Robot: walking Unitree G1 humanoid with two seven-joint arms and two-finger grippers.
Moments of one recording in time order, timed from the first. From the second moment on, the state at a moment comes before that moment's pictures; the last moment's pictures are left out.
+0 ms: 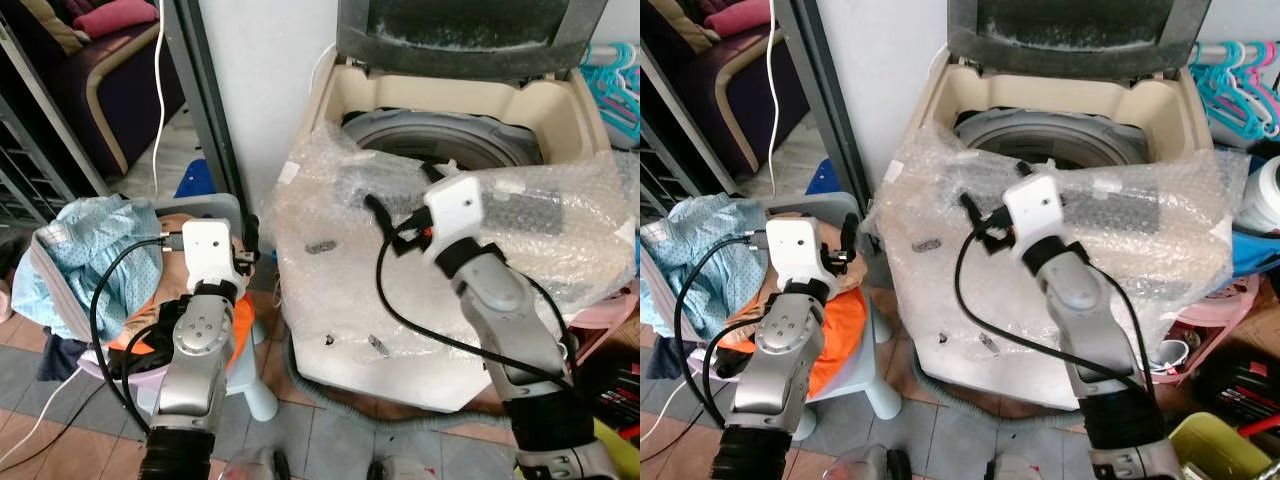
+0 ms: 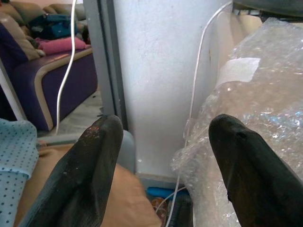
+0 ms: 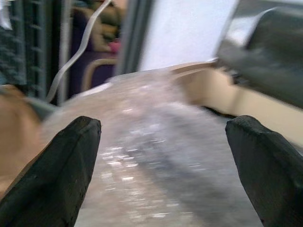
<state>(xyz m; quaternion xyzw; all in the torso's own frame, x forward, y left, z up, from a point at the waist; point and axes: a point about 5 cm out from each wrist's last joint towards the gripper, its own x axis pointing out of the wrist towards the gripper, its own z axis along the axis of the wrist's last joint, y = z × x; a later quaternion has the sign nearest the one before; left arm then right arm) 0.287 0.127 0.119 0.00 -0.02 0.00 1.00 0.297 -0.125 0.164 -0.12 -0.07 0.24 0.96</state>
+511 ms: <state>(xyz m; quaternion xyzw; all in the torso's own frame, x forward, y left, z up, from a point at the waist) 0.289 0.129 0.126 0.00 -0.03 0.00 1.00 0.292 -0.106 0.174 -0.11 -0.11 0.24 0.96</state>
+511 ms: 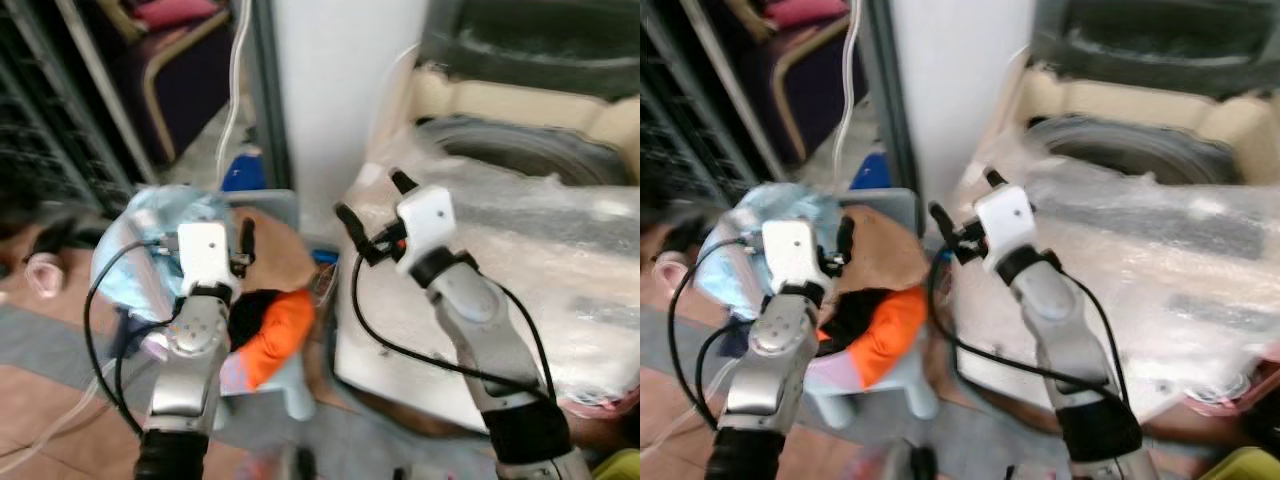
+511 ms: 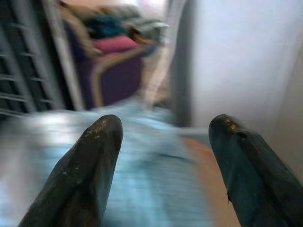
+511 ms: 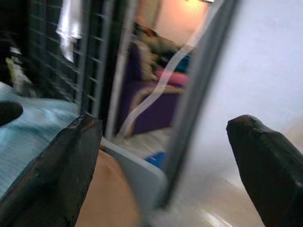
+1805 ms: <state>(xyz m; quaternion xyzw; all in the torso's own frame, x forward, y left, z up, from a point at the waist) 0.268 0.133 0.121 0.02 -0.01 0.01 1.00 0.326 -0.073 0.083 -0.11 0.17 0.21 0.96</state>
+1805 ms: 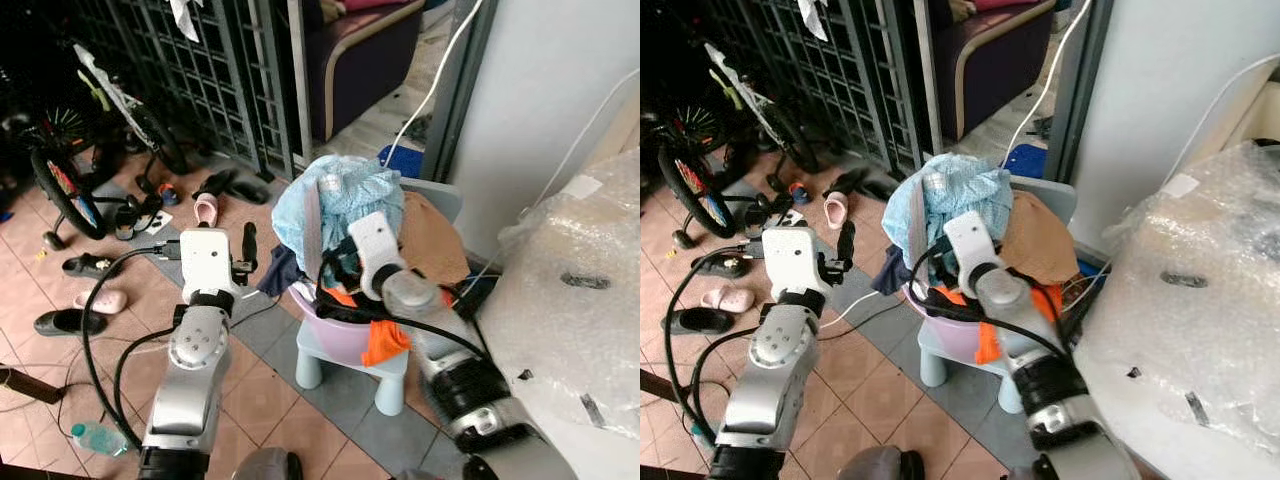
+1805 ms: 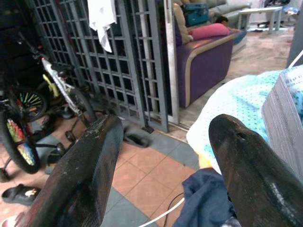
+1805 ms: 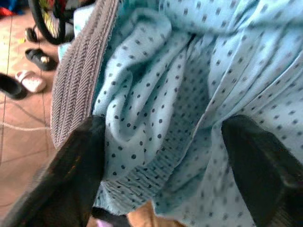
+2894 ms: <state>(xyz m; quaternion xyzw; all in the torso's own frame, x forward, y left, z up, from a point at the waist) 0.231 0.162 0.086 0.04 0.11 -0.01 0.99 0.343 -0.078 0.078 -0.07 0.18 0.17 0.97</state>
